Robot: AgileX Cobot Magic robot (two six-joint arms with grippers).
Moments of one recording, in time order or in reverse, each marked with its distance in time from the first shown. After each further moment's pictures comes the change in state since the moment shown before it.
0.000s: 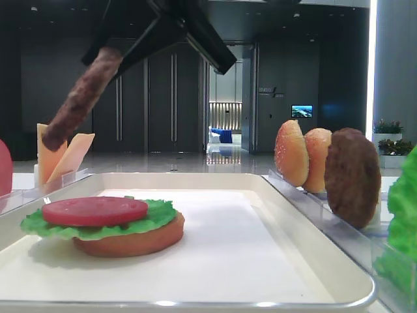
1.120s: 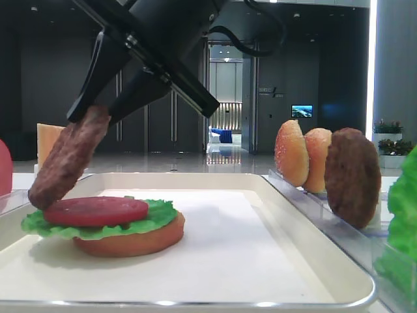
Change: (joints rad) left arm 0.000 0.000 0.000 0.000 0.000 0.000; right arm 0.028 0.101 0.003 0.009 -0.057 -0.116
